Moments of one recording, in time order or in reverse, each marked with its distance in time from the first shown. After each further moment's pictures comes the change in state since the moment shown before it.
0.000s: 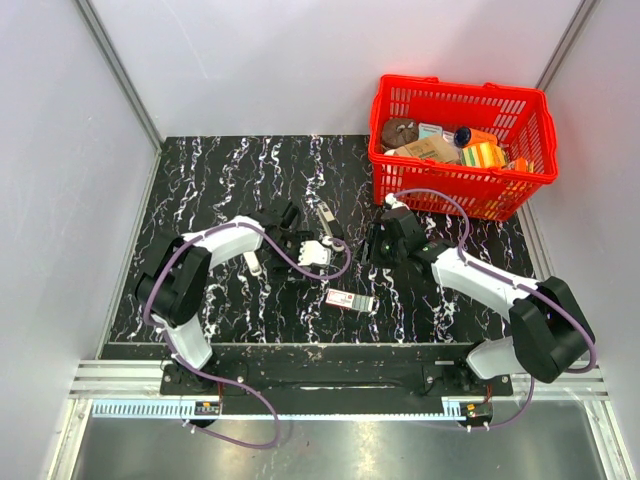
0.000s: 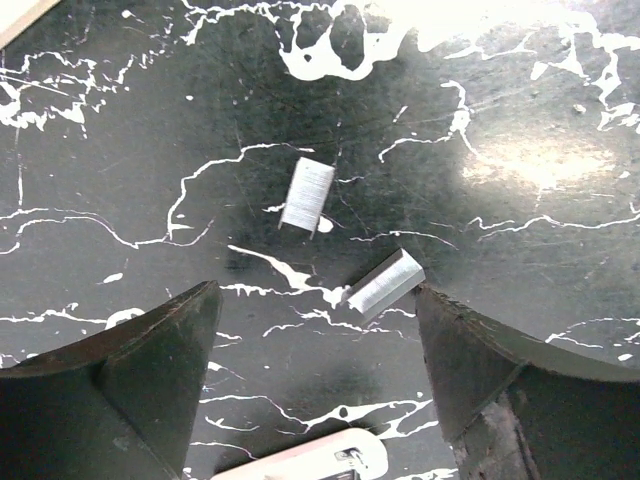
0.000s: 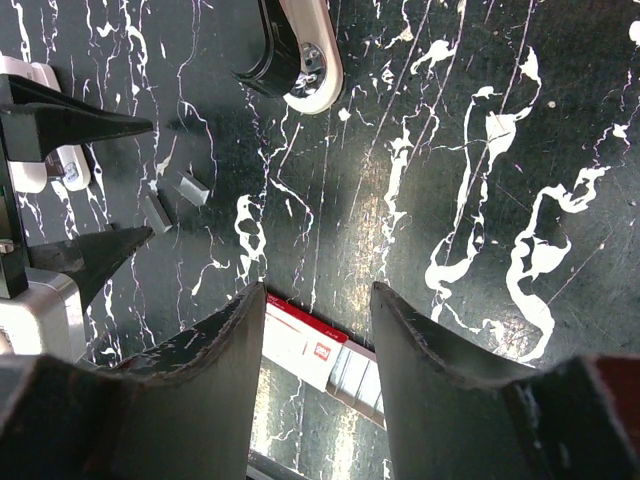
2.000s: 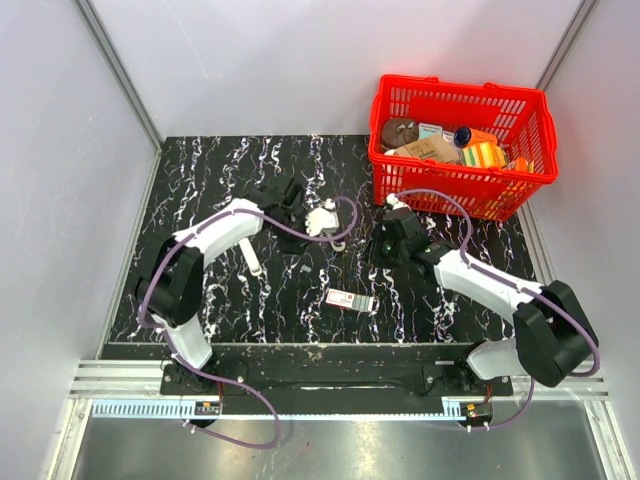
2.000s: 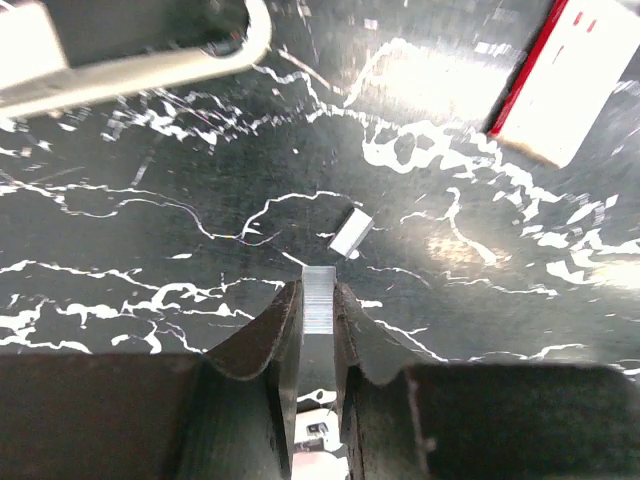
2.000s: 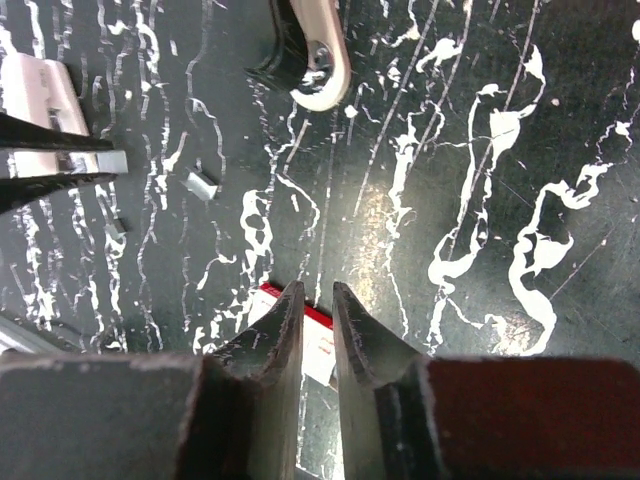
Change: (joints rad) left arm -0.003 0.018 0.192 -0.100 0.046 -0.319; right arm 0.000 -0.012 -0.011 0.002 -0.006 0.001
